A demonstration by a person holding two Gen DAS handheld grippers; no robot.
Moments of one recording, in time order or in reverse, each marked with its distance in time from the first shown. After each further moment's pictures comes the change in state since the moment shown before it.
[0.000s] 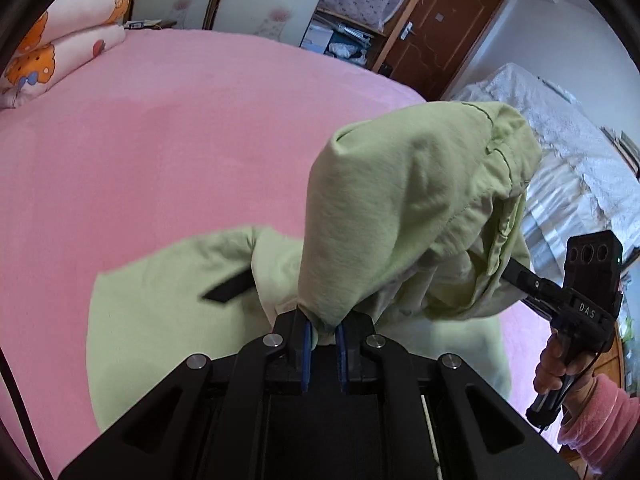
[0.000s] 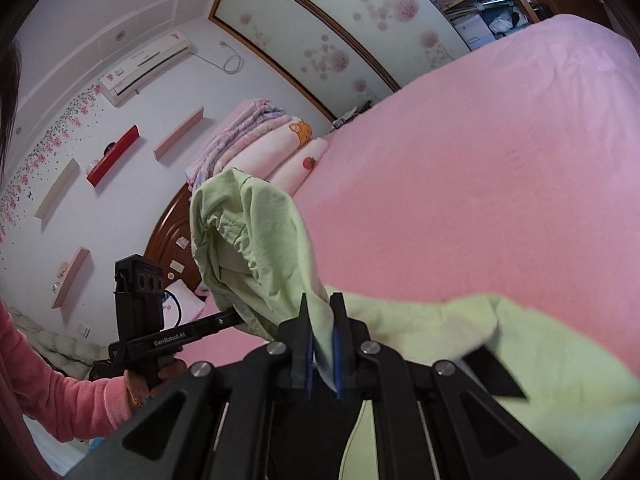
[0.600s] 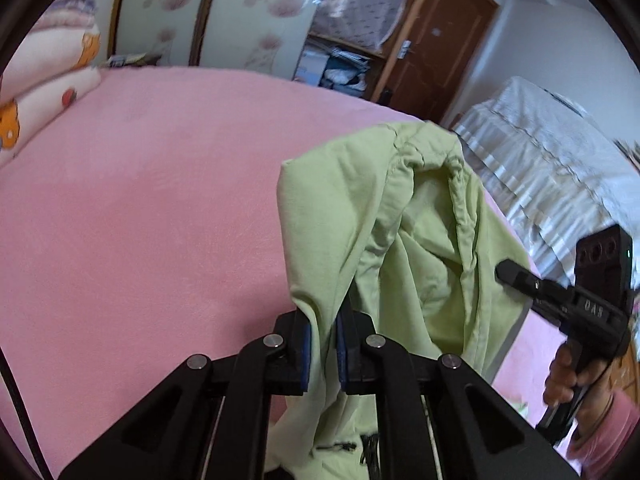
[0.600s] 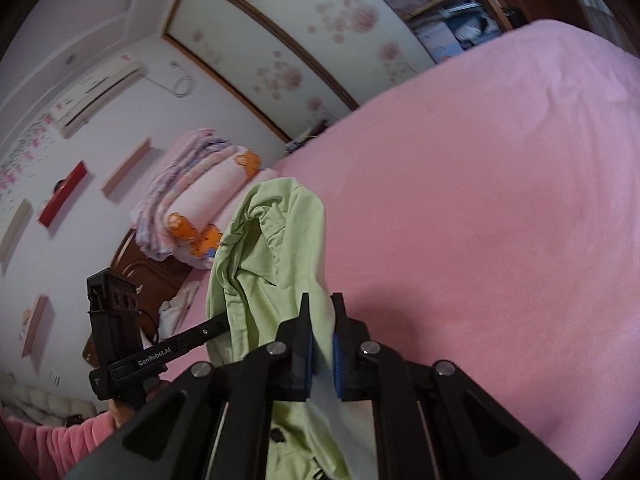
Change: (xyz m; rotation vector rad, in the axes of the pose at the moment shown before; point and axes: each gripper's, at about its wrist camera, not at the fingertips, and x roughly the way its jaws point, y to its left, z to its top) left arm 0.117 -0.002 0.184 0.083 -0.108 0.019; right arm 0.077 -0.060 0.138 0.040 -0.062 -0.110
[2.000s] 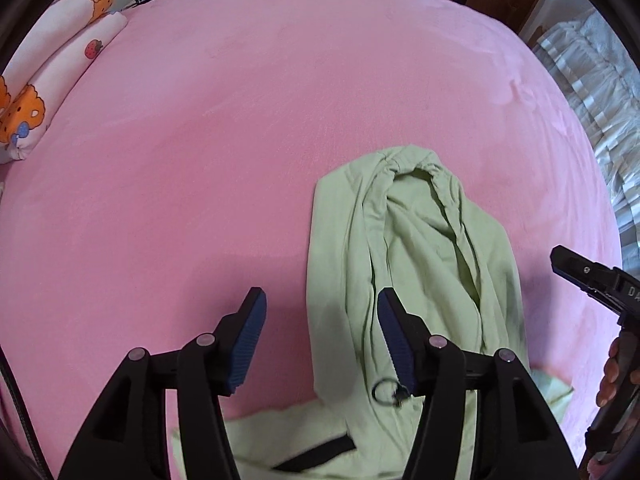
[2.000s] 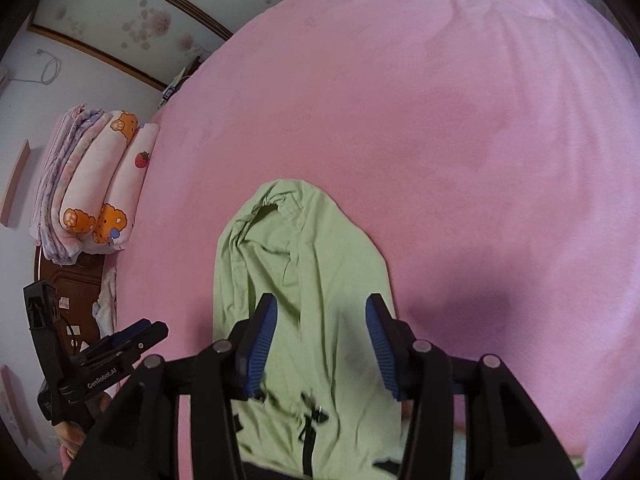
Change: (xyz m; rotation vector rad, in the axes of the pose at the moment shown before) left arm 0.096 0.030 0.031 -0.050 0.413 0.284; right arm 0.054 -0.028 0.019 0.270 0.319 -0.406
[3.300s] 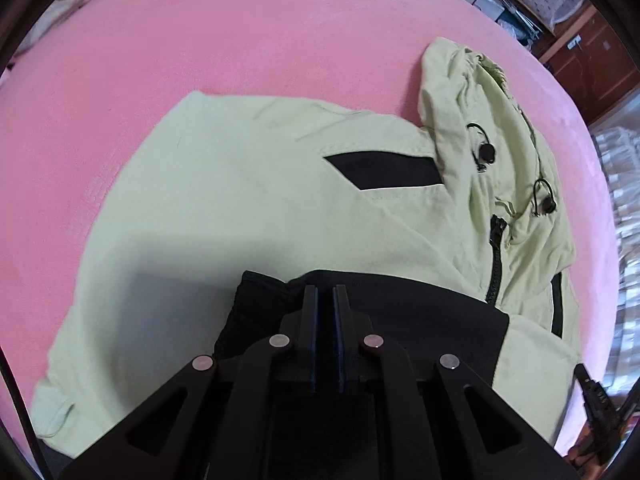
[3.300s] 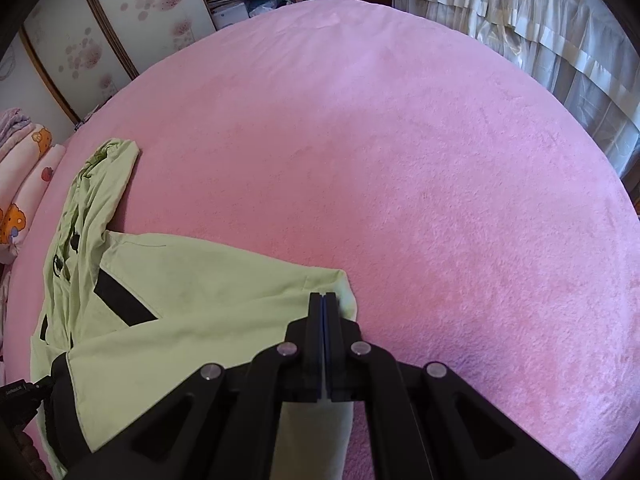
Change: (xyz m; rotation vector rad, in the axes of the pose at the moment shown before) left arm -0.003 0.025 -0.285 -0.446 -0.016 0.012; right arm -0.096 -0.169 -0.210 0.044 -0.260 -0.422
